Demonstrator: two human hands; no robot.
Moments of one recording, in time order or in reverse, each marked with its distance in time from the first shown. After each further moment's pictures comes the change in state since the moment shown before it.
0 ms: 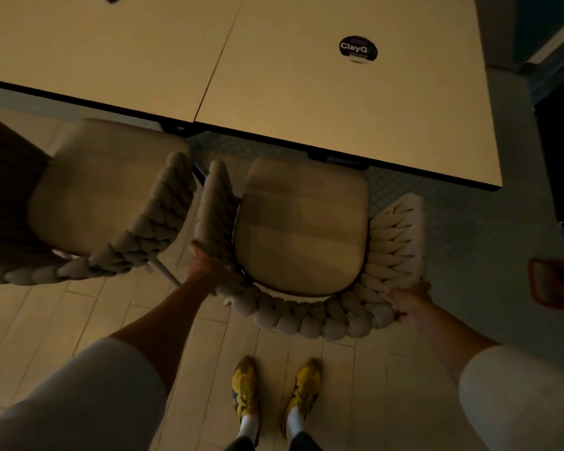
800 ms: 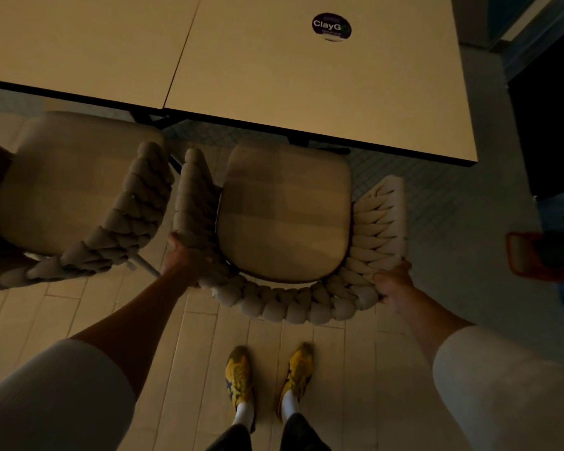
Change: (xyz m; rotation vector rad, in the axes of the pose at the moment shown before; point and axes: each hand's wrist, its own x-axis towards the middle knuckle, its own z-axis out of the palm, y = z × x) left_hand -0.003 0.002 -0.001 -0.107 -0.089 -0.096; right_hand 0.017 0.019 0.007 -0.071 0.000 0.022
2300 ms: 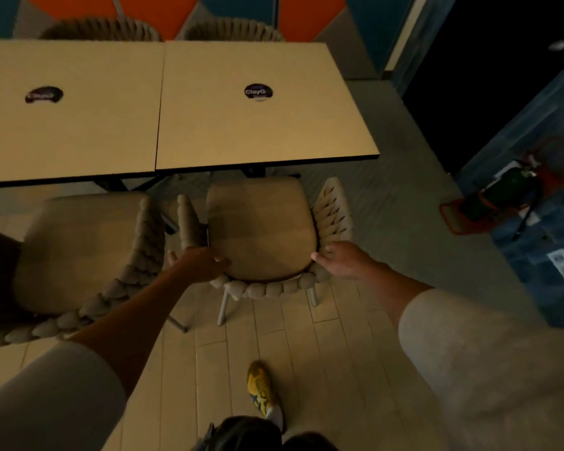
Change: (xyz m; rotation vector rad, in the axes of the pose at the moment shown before) left_hand -0.142 0.014 -0.079 1.083 -0.116 0.590; right_hand -0.233 -0.004 -0.047 -0.694 -0.080 -0.560
